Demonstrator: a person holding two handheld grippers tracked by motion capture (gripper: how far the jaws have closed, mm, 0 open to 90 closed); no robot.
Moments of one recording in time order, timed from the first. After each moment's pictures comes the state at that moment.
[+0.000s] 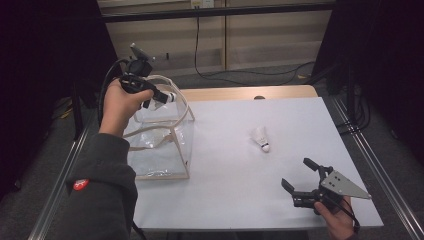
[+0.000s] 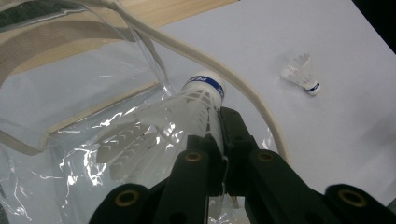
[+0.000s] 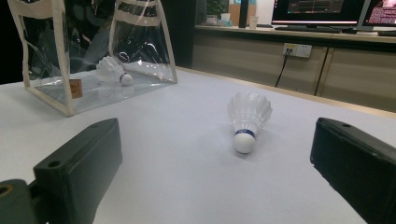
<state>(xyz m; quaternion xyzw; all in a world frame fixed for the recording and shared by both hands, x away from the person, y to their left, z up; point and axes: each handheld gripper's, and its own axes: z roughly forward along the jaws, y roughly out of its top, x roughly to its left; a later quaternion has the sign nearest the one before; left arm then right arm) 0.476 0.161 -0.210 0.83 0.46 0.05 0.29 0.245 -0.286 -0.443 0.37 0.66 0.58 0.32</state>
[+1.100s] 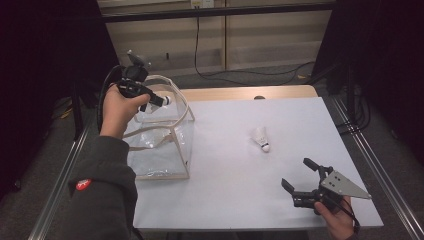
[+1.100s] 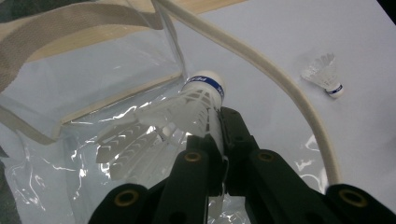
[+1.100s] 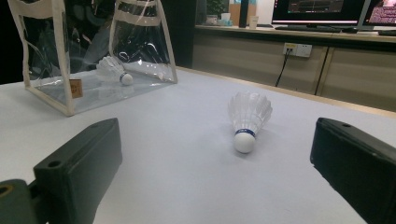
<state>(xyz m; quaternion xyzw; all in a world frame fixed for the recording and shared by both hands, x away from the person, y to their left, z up) 0.481 0.174 -0.228 0.82 0.49 0.06 0.29 0.245 -0.286 -0.443 0.37 0.66 0.58 0.31</state>
